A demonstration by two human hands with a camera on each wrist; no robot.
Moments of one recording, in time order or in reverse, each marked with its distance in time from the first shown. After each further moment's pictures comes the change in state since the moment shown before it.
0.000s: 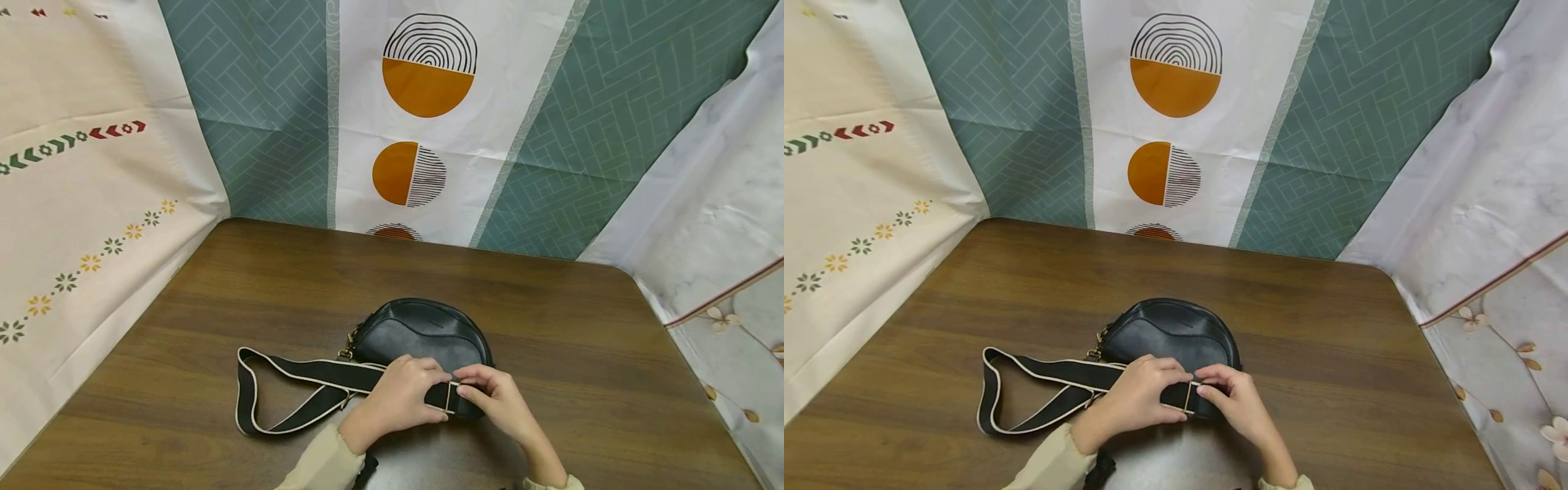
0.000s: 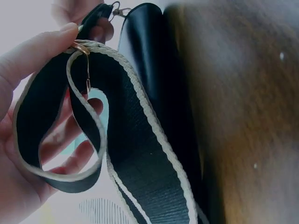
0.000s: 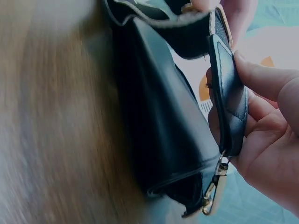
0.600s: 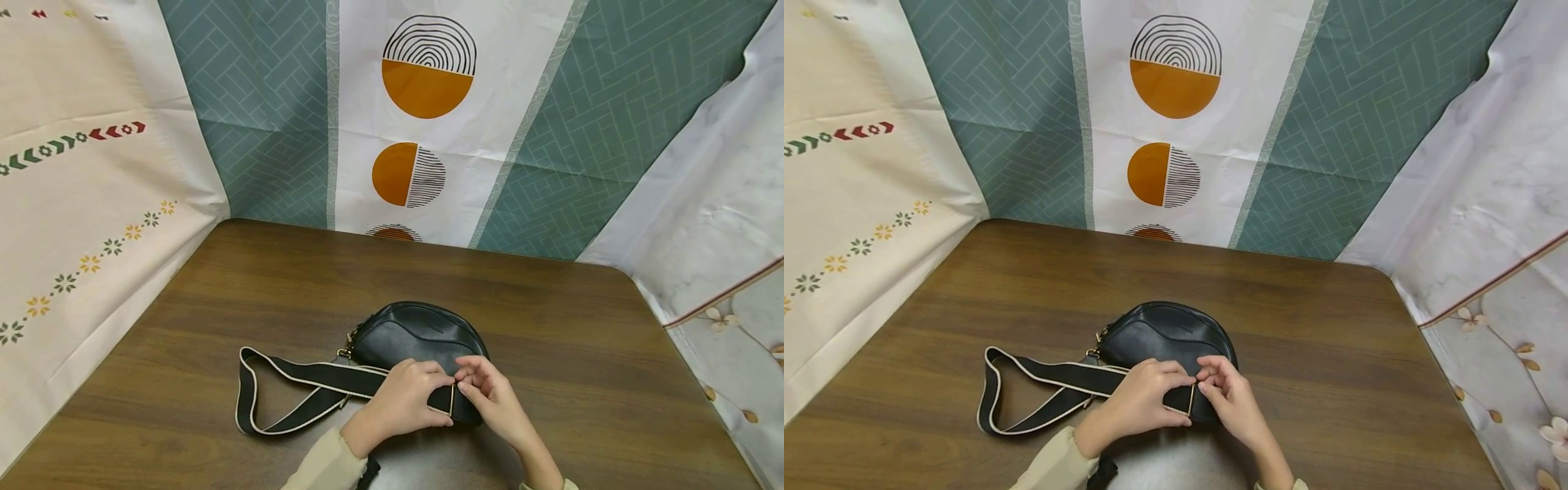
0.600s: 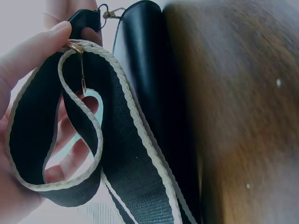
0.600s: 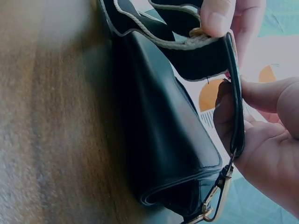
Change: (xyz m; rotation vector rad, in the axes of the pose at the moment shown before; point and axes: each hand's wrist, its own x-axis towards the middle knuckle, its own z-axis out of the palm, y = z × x) left_hand 0.000 0.003 0.004 -0.032 0.017 0.002; right_hand 0.000 0.000 0.009 -0.003 0.094 -0.079
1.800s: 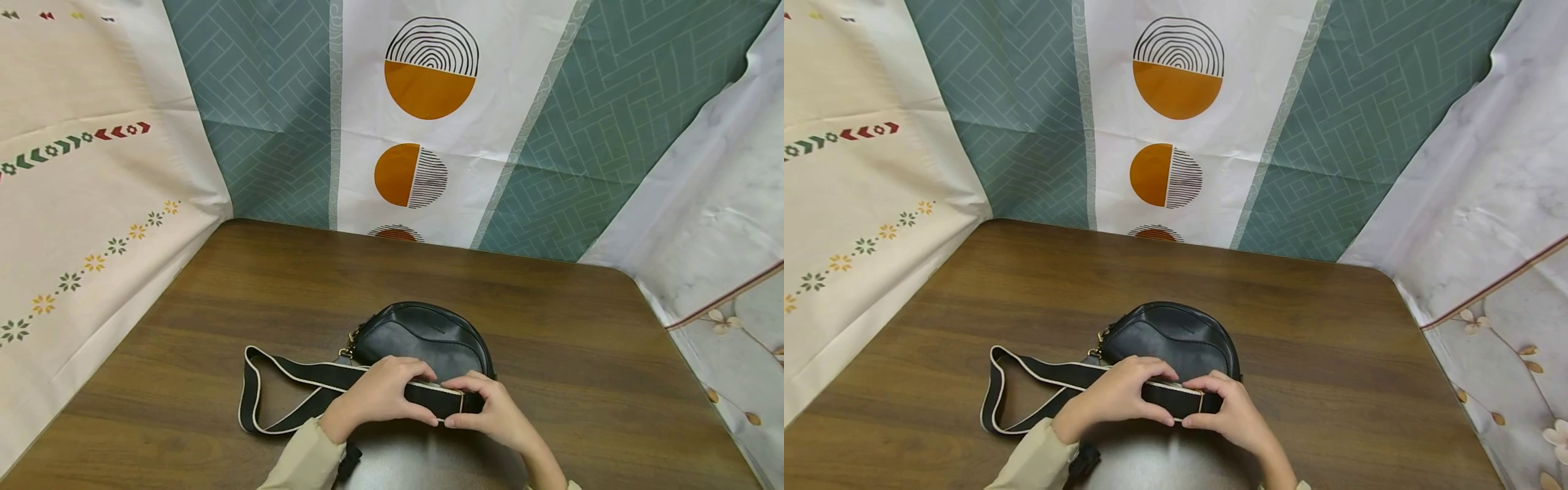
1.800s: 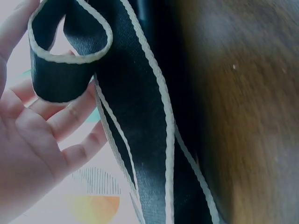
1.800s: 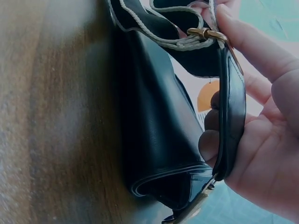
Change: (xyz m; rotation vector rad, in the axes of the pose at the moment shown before) left_hand -0.015 -0.026 -0.014 -0.282 -0.115 -0.086; right_hand -0.004 -0.001 -0.002 -0.156 -0.170 0.001
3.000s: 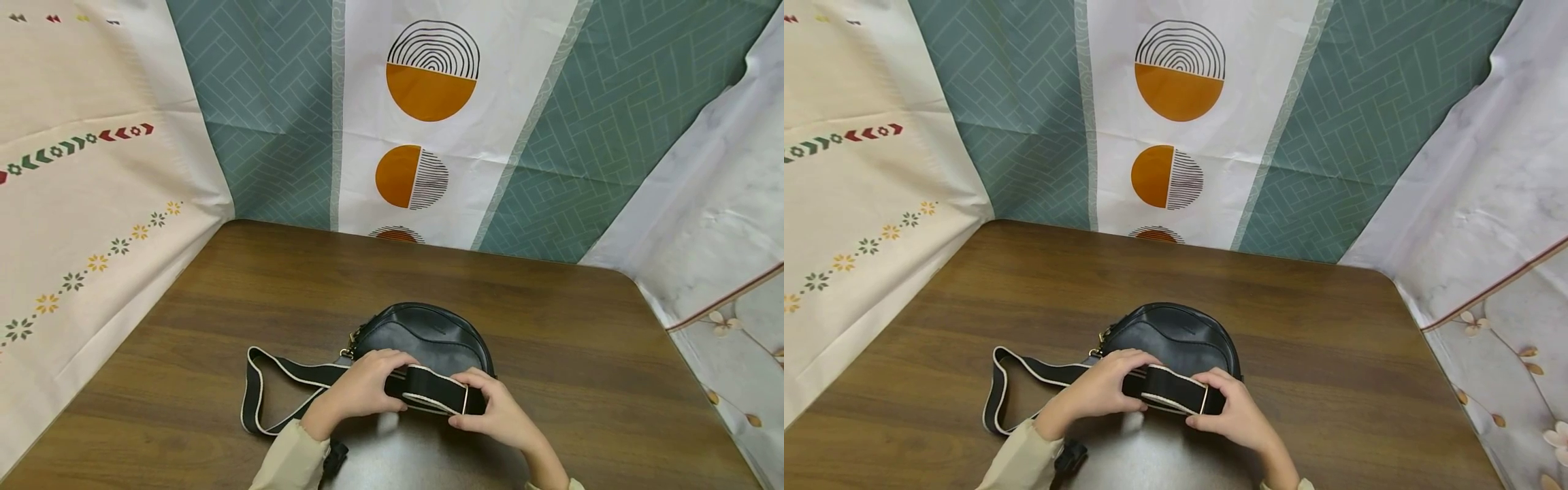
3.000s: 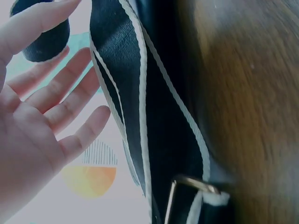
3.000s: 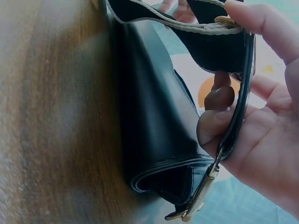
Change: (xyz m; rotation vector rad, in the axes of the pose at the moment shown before) left_hand -0.015 -0.012 -0.016 0.015 0.010 -0.063; right_hand 0.001 0.002 -0.003 0.094 -0.021 -0.010
